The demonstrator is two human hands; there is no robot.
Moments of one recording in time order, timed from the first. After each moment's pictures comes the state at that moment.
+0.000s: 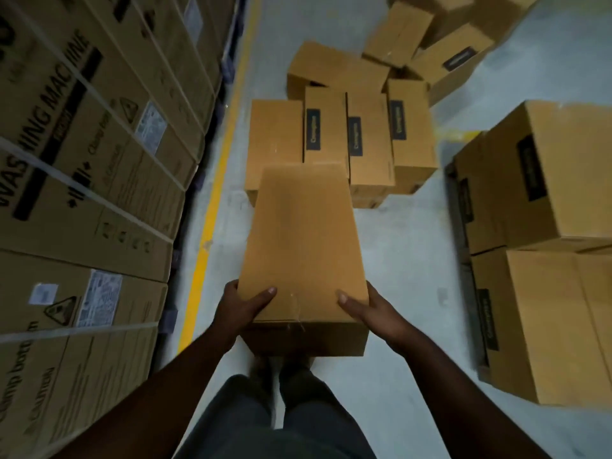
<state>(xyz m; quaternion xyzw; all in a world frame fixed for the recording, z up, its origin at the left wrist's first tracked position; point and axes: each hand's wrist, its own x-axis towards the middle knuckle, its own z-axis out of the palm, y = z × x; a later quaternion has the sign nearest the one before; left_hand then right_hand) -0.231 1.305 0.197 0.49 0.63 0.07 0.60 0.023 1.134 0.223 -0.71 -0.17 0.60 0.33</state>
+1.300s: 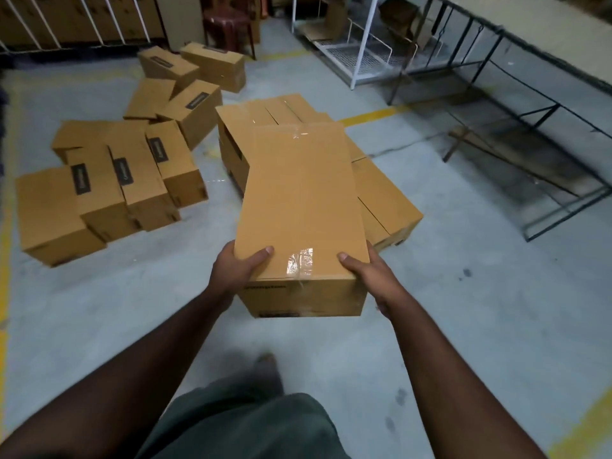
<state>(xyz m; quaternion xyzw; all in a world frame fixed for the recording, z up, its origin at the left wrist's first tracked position) 0.054 0.647 0.366 0.70 0.37 0.04 0.61 0.157 0.375 0.408 -0.79 -0.01 0.28 0.55</state>
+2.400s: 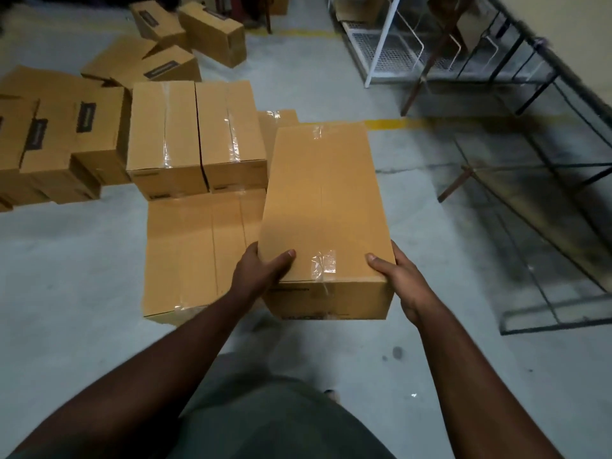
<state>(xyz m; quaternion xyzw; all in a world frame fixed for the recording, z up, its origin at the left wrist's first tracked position) 0.635 0.227 0.328 0.67 0.41 0.07 0.61 0.817 -0.010 0.375 -0.78 -0.08 0.36 0.51</state>
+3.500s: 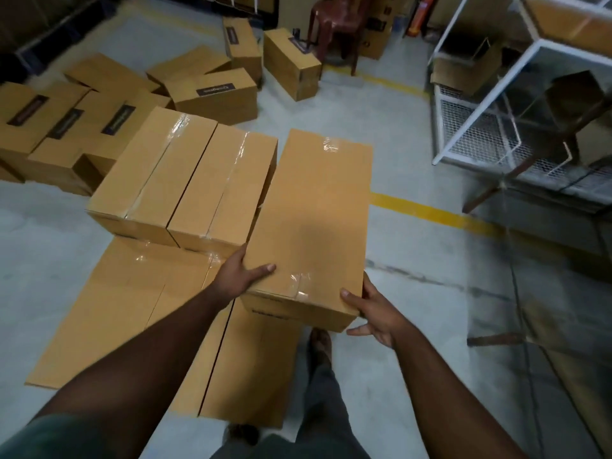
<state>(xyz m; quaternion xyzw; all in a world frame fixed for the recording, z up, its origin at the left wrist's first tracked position) 1.046 0.449 0.270 0.61 0.48 0.15 0.61 1.306 0.255 0.298 -0.69 -0.16 0.59 0.39</state>
